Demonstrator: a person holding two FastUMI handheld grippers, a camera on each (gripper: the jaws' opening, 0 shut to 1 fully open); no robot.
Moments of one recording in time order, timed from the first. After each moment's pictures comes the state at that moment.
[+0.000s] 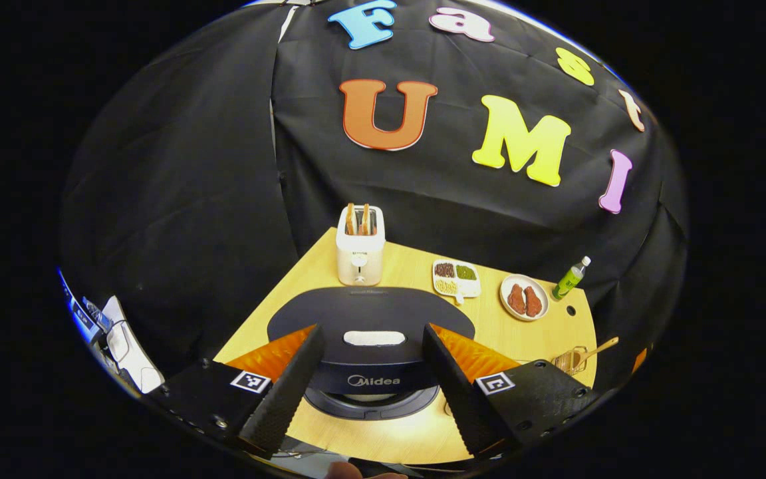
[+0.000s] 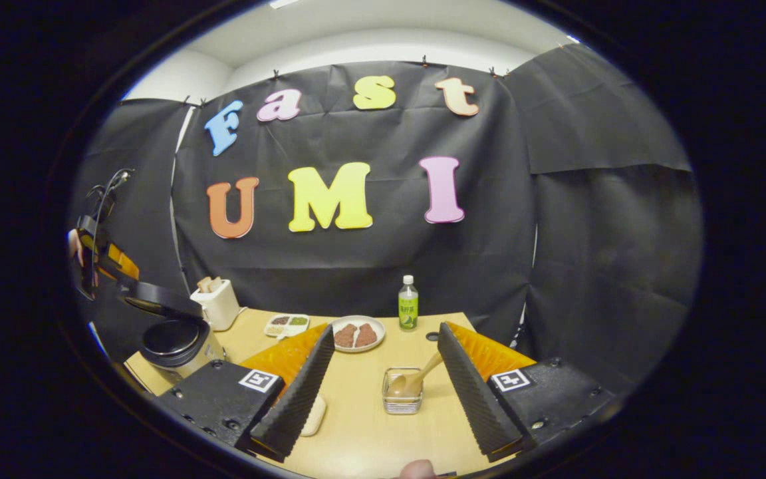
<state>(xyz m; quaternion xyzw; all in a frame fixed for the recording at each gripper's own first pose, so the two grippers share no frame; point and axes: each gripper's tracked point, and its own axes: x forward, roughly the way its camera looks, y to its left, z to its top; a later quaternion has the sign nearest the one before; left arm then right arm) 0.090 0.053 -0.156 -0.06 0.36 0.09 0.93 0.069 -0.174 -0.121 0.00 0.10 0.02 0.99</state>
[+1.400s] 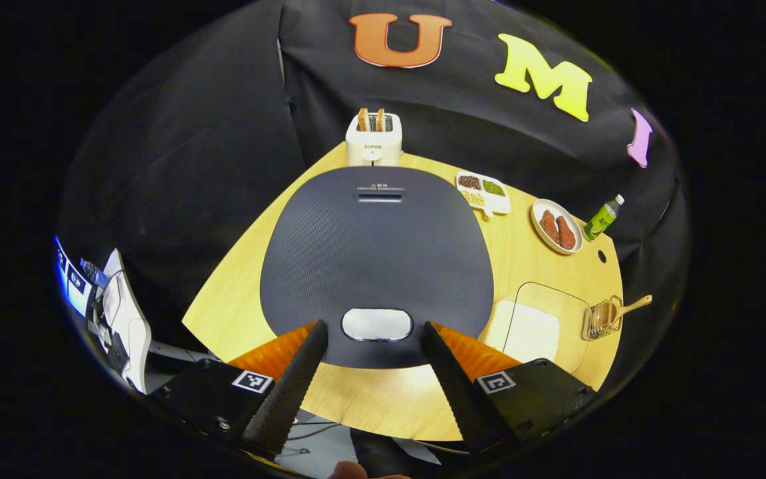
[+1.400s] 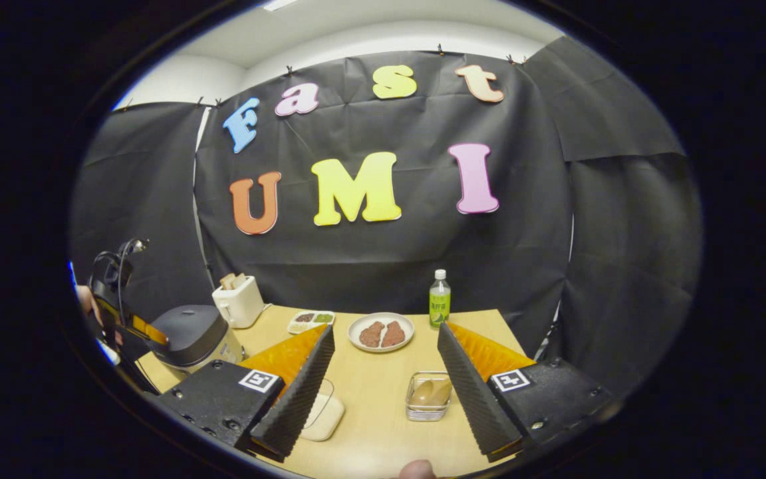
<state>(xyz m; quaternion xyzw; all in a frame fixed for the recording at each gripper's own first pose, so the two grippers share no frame) 0.028 0.040 -0.270 -0.08 0.47 0.13 0.87 0.107 -0.155 -0.146 0.02 0.13 0.08 0.99</state>
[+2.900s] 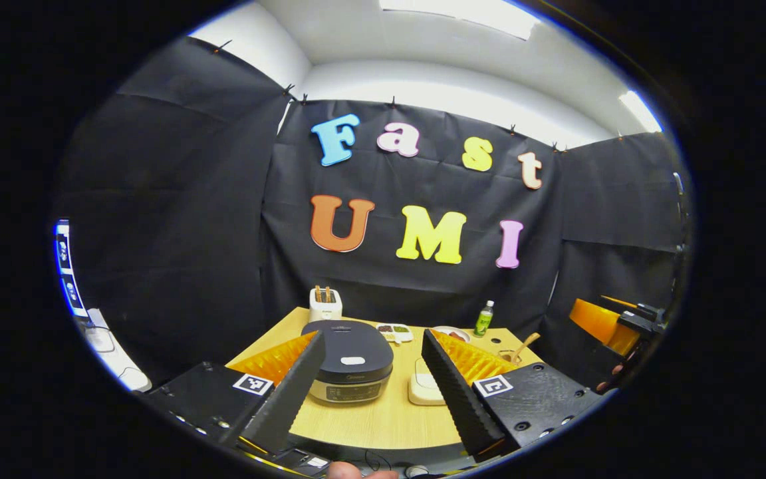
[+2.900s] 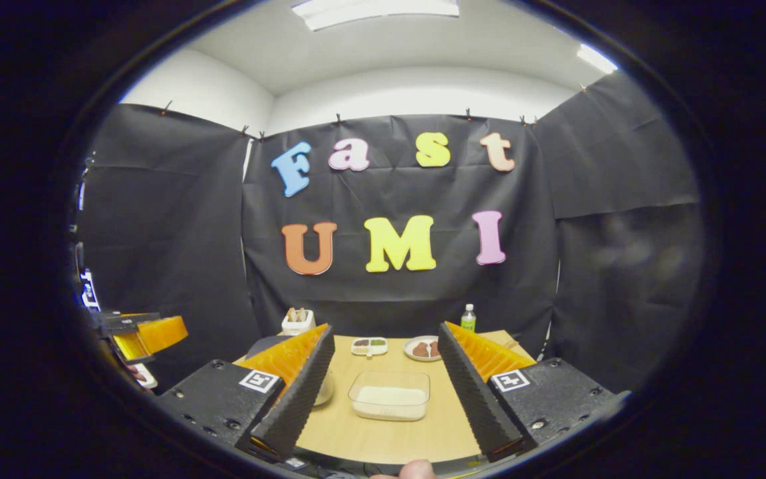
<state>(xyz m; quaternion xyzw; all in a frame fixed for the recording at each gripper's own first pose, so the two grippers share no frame) -0.181 0.019 -0.039 -0.05 0.06 -0.05 1.00 -0.170 0.035 -0.019 0.00 0.02 0.06 1.00</state>
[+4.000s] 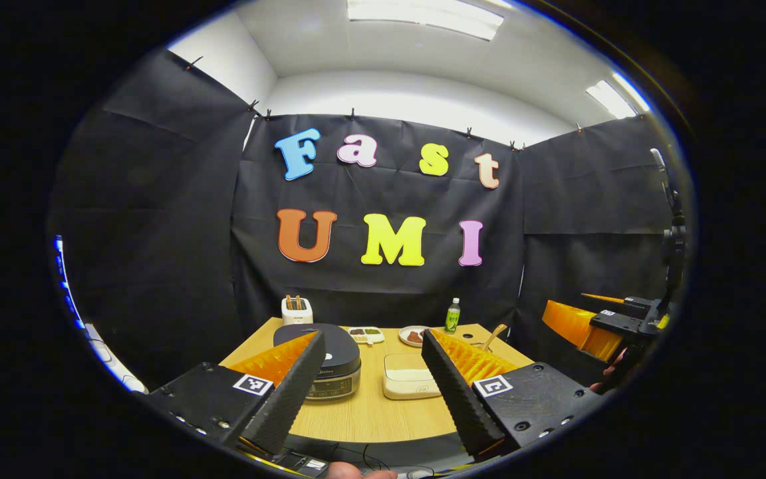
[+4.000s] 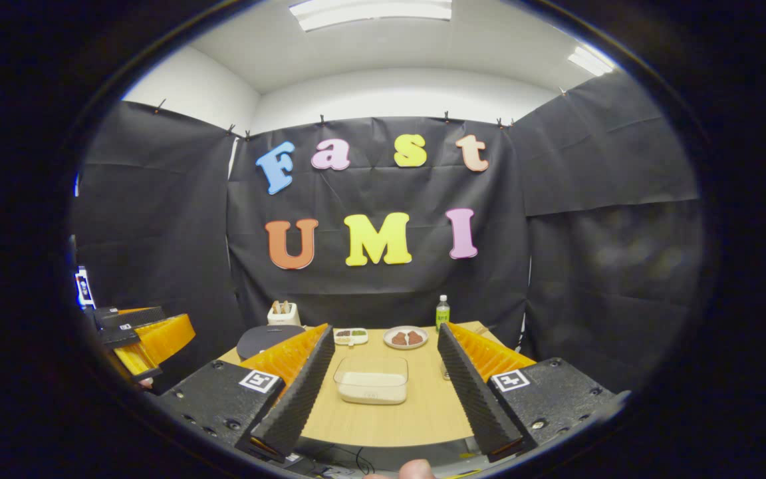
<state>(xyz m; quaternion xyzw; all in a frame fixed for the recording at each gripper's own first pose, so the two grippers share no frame) -0.209 -0.022 -0.033 -0.03 0.03 -0.10 0.99 -0.218 0.004 -0.036 0.00 0.03 0.02 1.00</state>
